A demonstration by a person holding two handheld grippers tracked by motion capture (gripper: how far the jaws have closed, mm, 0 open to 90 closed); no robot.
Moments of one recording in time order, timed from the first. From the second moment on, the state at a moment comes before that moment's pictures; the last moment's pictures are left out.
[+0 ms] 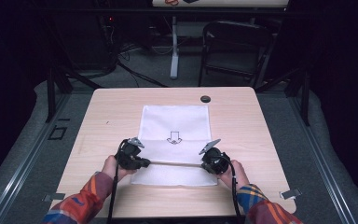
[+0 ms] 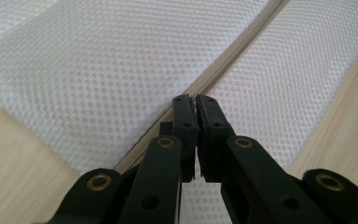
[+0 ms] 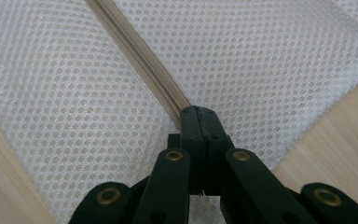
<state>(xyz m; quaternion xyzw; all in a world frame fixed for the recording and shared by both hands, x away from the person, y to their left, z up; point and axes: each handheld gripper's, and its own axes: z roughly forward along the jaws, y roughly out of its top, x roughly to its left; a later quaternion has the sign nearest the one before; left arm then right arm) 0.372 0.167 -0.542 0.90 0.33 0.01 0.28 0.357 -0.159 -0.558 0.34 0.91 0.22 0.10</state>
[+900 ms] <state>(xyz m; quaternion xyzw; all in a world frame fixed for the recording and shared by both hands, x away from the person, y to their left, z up) 0.371 0.183 -0.543 0.90 0.35 0.00 0.28 0.358 -0.160 -0.558 0.34 0.91 0.23 0.10</state>
